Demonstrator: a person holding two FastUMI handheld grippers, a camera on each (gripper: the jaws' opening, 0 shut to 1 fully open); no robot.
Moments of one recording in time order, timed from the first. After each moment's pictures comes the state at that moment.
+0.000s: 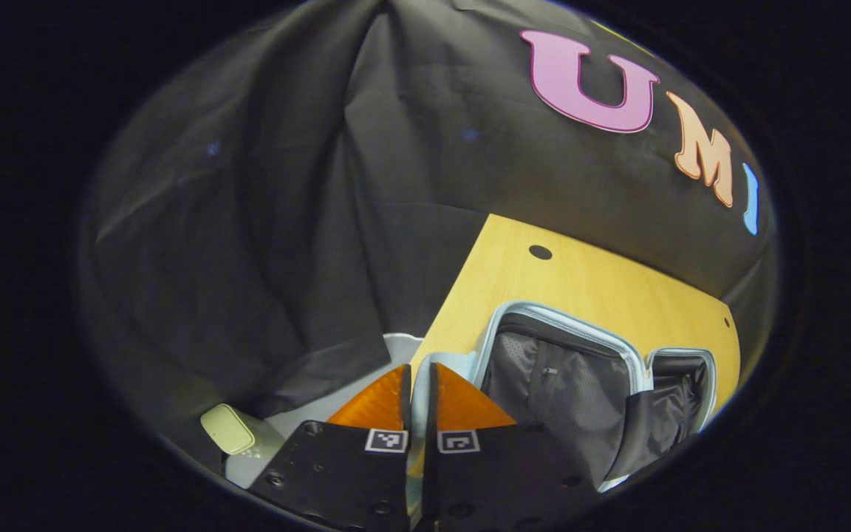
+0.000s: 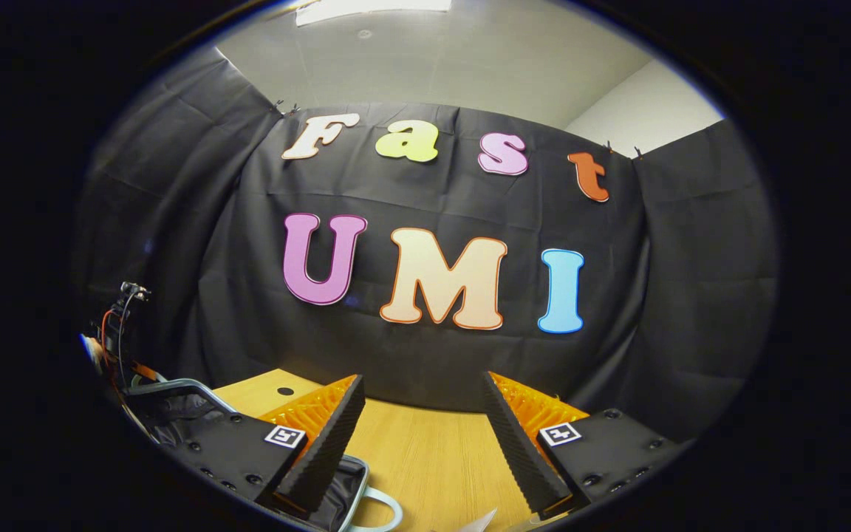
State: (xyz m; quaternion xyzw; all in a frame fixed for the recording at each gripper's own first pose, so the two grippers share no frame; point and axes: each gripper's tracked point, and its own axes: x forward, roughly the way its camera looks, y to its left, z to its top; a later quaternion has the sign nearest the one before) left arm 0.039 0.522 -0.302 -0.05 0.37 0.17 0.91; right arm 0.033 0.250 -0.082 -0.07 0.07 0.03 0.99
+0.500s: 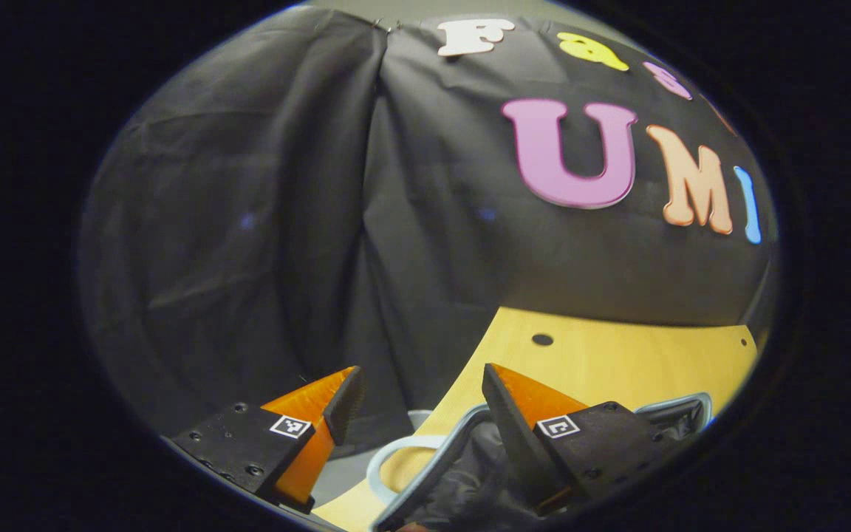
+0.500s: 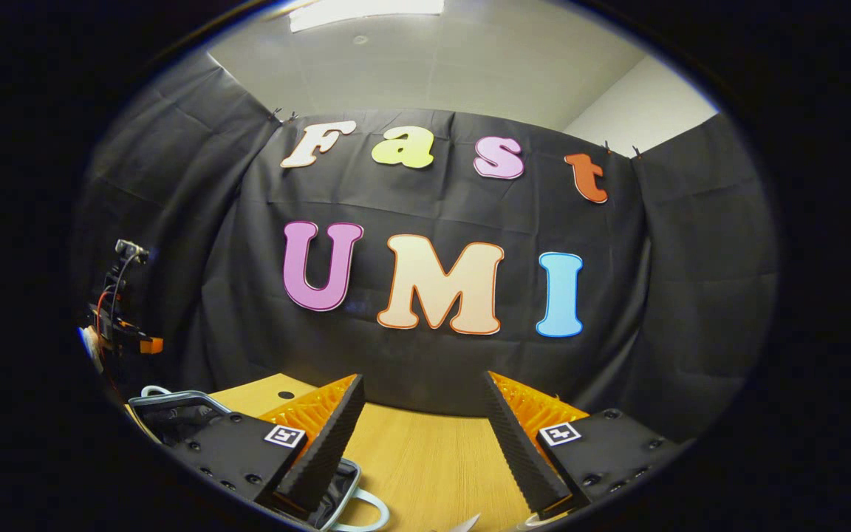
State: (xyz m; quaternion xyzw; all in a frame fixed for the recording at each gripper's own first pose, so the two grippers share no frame) left arm 0.071 0.468 -0.162 0.01 0.18 0.19 0.96; right arm 0.034 0.216 -0.071 -0.05 0.06 0.04 1.00
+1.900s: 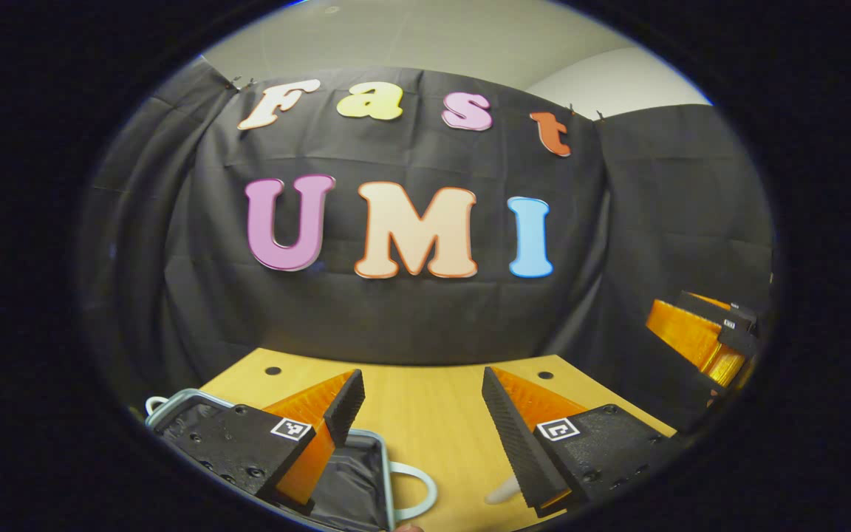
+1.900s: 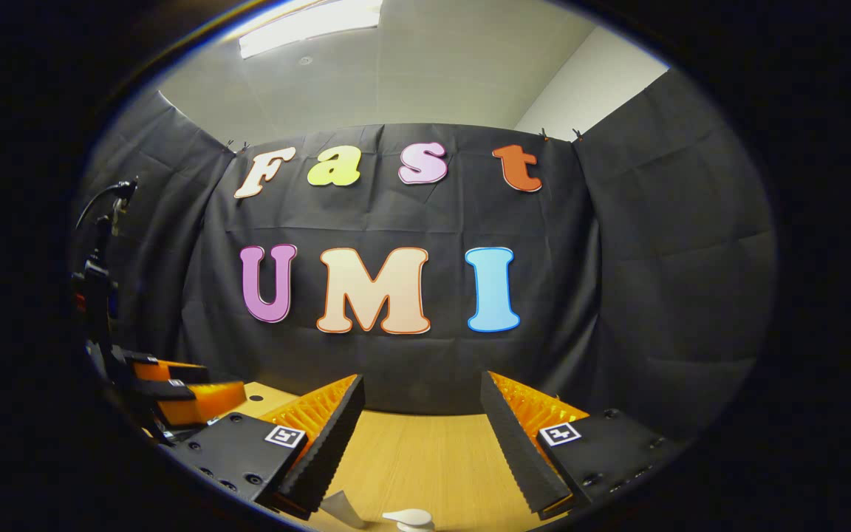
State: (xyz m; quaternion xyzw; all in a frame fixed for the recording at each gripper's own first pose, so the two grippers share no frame) left arm 0.013 -0.040 -0.091 -0.03 0.12 -0.12 0.99; right arm 0.002 0.009 -0.054 -0.01 0.04 0.01 1.00
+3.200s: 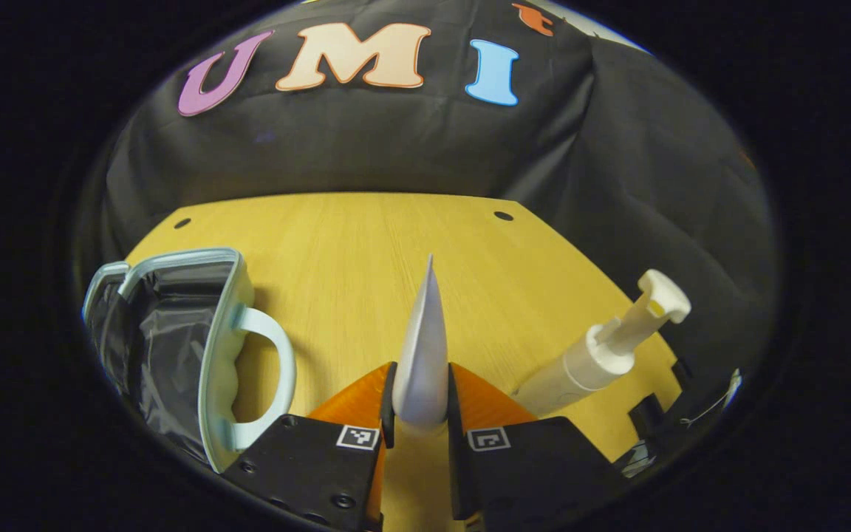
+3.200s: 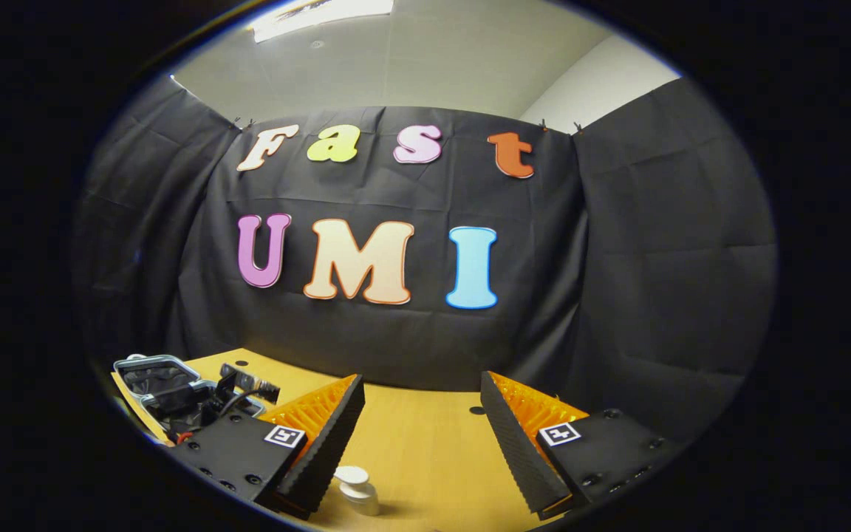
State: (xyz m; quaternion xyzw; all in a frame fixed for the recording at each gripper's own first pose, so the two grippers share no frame) left arm -0.047 -0.137 -0.318 -0.05 0.39 -0.19 0.90; right arm -0.036 -0.033 -0.093 -0.04 0.09 0.02 0.99
